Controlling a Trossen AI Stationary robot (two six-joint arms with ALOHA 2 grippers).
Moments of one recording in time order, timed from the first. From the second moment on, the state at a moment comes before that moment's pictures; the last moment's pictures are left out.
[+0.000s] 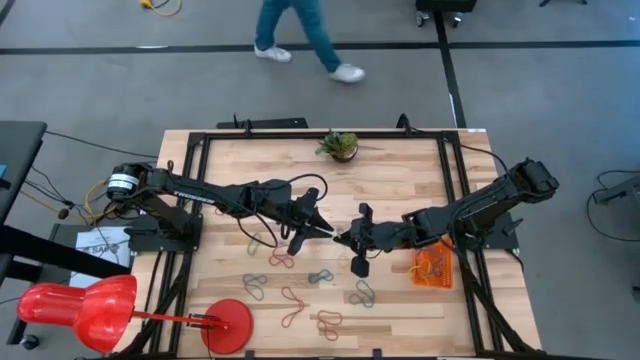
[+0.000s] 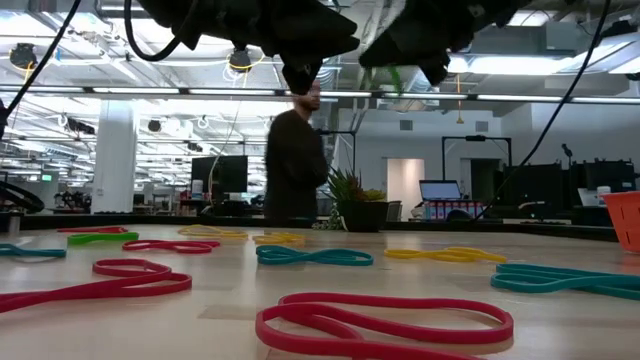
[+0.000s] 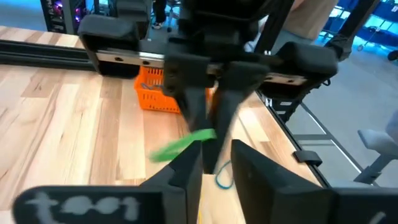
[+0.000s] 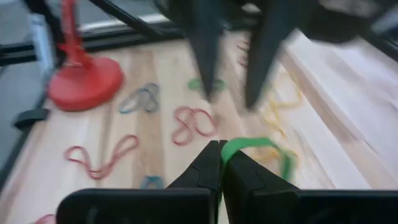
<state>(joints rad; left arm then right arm) 0.00 1.54 0.92 0.34 0.31 -0.14 0.33 1.47 0.88 0.05 0.37 0.28</state>
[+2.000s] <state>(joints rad) 0.00 1.54 0.92 0.25 0.14 -0.07 0.85 1.49 0.89 -1.13 0.21 1.83</state>
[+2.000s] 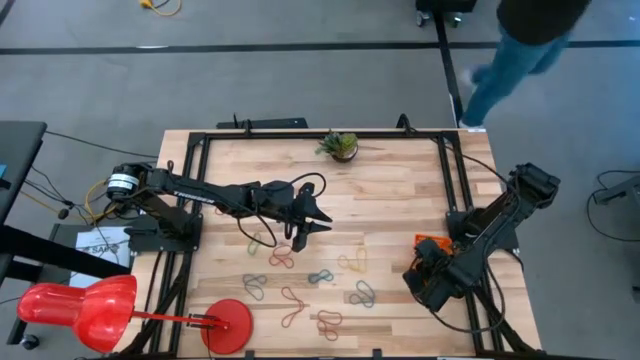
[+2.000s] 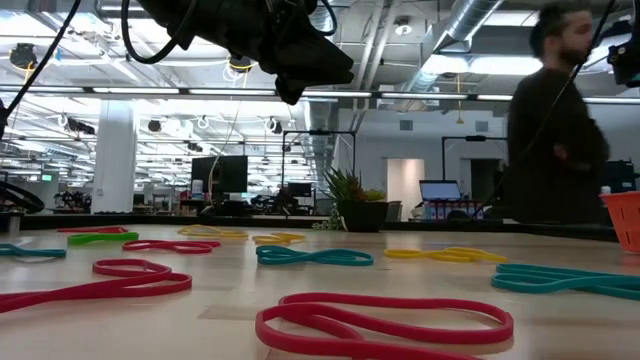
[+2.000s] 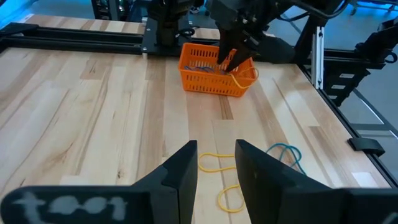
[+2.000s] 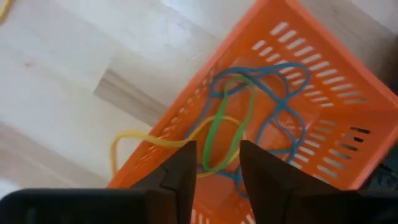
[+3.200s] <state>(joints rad) 0.00 1.54 0.92 0.27 0.15 -0.08 0.75 1.49 0.89 -1.04 0.27 1.30</state>
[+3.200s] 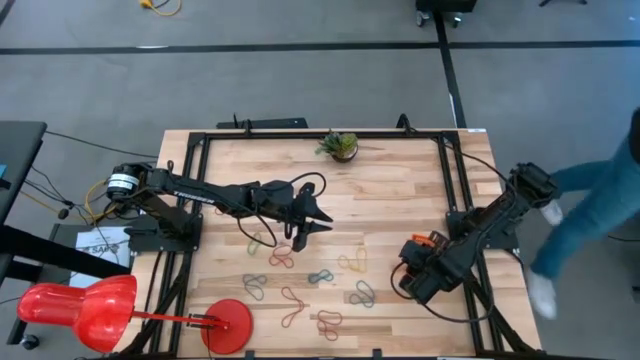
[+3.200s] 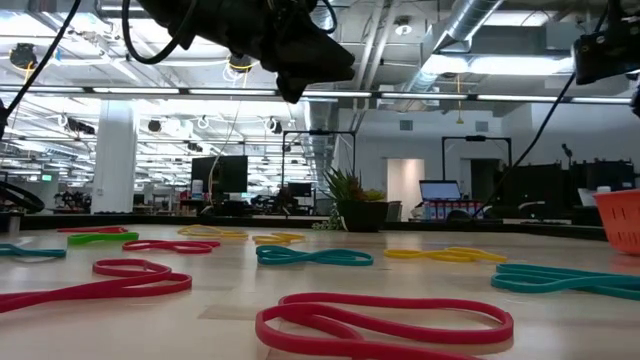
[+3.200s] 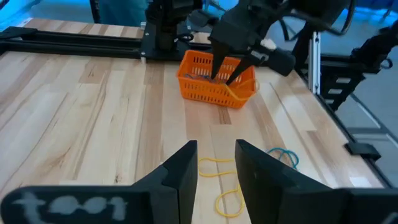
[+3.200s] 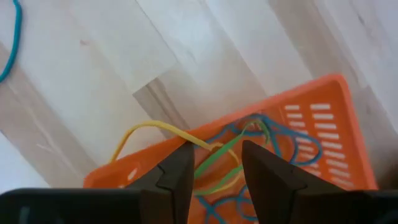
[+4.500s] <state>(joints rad) 0.00 1.54 0.92 0.35 0.15 -0.09 0.76 1.49 0.95 -1.09 0.34 1.50</state>
